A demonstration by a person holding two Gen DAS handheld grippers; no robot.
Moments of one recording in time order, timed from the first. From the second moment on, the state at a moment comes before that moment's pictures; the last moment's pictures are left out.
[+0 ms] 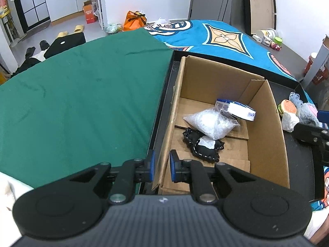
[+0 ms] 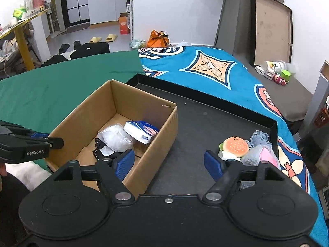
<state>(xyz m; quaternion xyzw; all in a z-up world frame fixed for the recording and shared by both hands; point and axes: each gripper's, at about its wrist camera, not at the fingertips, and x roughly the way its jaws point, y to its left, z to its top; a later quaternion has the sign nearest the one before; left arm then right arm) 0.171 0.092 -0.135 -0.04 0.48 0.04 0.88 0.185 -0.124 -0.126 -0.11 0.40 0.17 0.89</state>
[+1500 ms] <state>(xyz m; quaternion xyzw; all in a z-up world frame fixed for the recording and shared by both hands) 0.204 0.042 -0.117 0.05 0.51 0.11 0.85 0.236 -0.270 -0.155 0.02 0.41 0.10 0.91</state>
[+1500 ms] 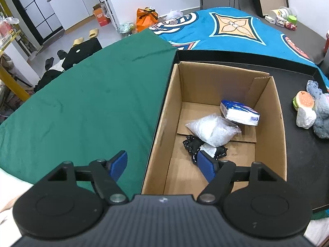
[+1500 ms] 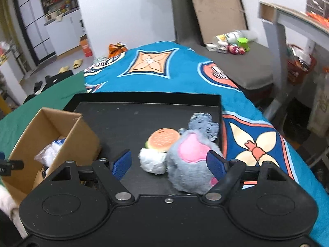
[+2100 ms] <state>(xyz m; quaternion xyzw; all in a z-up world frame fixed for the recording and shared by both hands) 0.211 0.046 -0.127 0.04 0.52 0.12 0.84 0.261 -0.295 -0.183 0.05 0.45 0.08 0.89</state>
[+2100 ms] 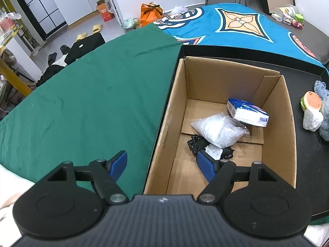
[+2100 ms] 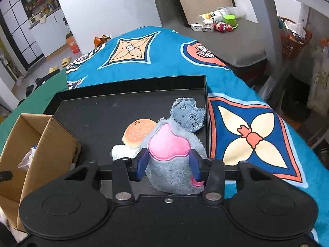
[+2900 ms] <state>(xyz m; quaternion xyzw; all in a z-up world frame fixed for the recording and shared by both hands) 0.202 0.051 -0.129 0.03 0.52 0.11 0.85 0.251 -0.294 -0.176 0.07 0.45 0.09 0.88</state>
